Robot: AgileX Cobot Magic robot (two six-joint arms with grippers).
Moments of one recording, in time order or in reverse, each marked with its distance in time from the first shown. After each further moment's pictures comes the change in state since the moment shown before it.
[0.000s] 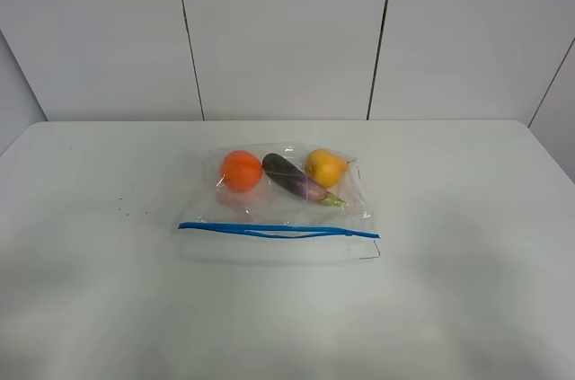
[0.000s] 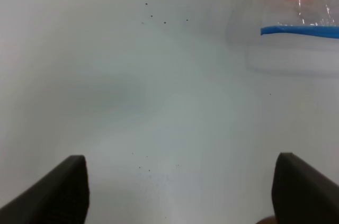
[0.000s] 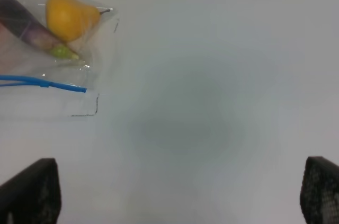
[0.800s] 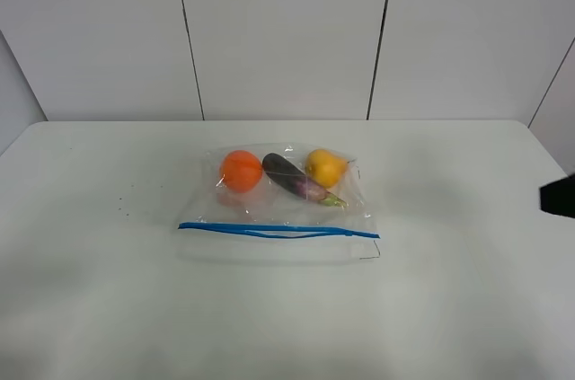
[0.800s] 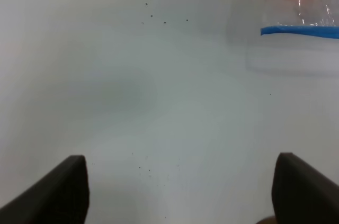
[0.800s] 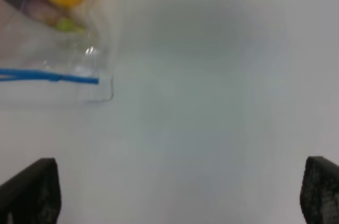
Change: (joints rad) left arm 0.000 0.000 0.000 0.000 0.000 0.000; right arm 0.000 0.830 -0.312 0.106 -0.078 0.000
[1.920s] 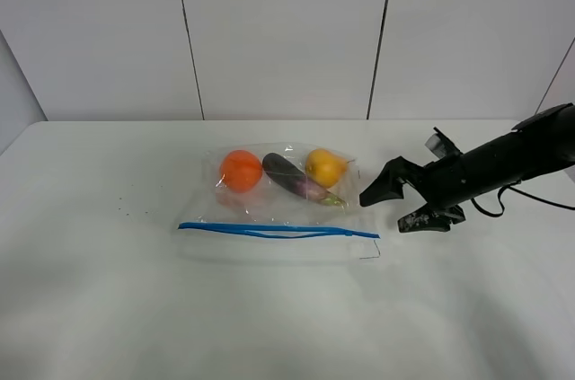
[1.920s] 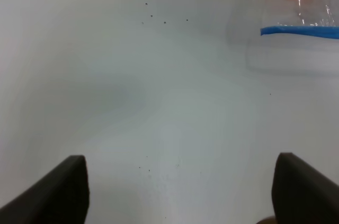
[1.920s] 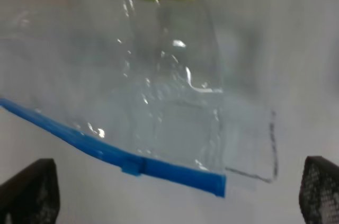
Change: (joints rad) left arm 0.000 0.000 0.000 0.000 0.000 0.000; right arm -0.074 1.140 -0.209 0.943 -0.105 -0.763
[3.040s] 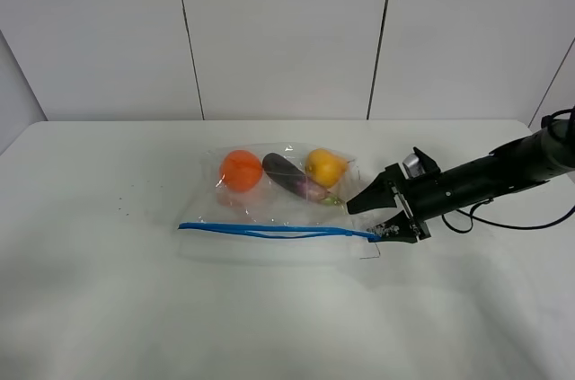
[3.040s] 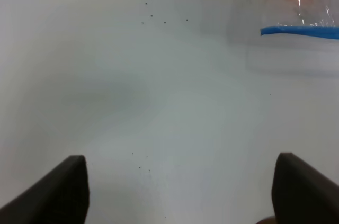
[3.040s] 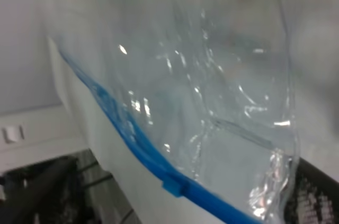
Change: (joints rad) left arm 0.000 0.000 0.000 0.000 0.000 0.000; right arm -0.016 0.239 -0.109 0.125 0.253 -0.160
